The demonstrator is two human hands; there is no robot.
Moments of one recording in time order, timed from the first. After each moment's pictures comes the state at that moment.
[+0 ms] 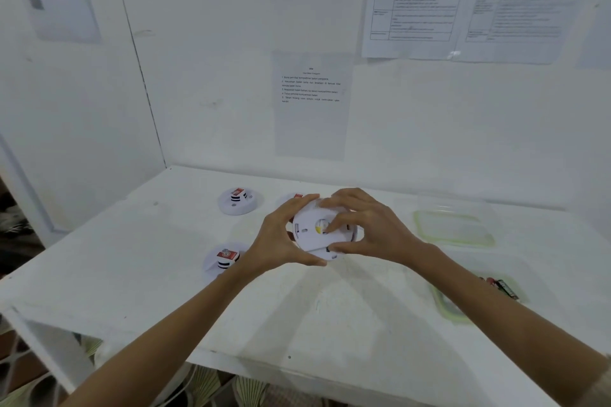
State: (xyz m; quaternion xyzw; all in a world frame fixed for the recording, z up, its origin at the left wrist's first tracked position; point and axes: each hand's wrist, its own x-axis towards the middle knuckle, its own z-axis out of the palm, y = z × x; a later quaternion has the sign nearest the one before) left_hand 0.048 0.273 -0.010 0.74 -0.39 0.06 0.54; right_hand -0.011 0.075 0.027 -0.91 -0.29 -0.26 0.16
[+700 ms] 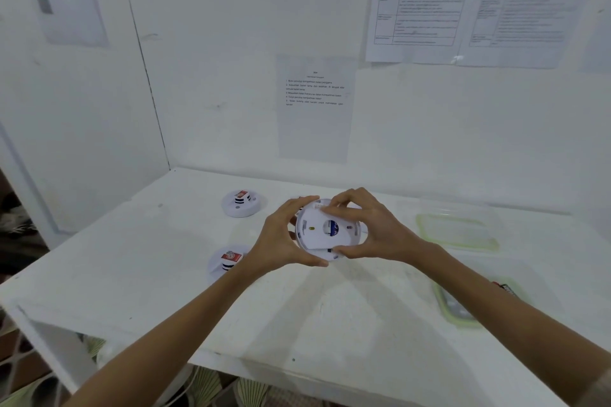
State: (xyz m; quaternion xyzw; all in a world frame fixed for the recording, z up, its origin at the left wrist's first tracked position) left_hand 0.049 0.277 -0.008 0.75 -0.37 0.07 0.54; right_hand -0.005 0.074 0.029 -0.91 -0.28 -0.21 0.21
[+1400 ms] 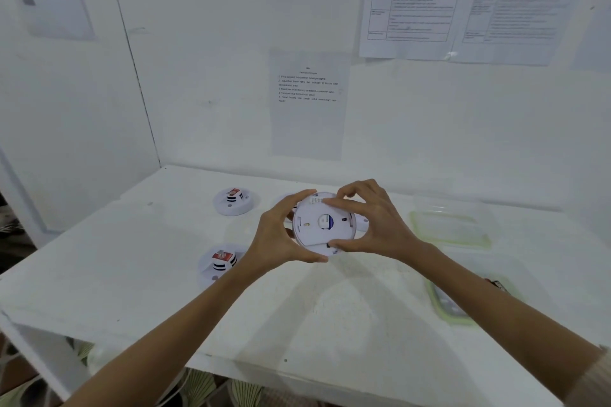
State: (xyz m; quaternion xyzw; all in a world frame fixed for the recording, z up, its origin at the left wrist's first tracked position) left_hand 0.048 0.267 -0.007 0.74 -0.36 0.10 0.55; right_hand 0.000 0.062 0.022 -0.90 -0.25 -0.33 0.16
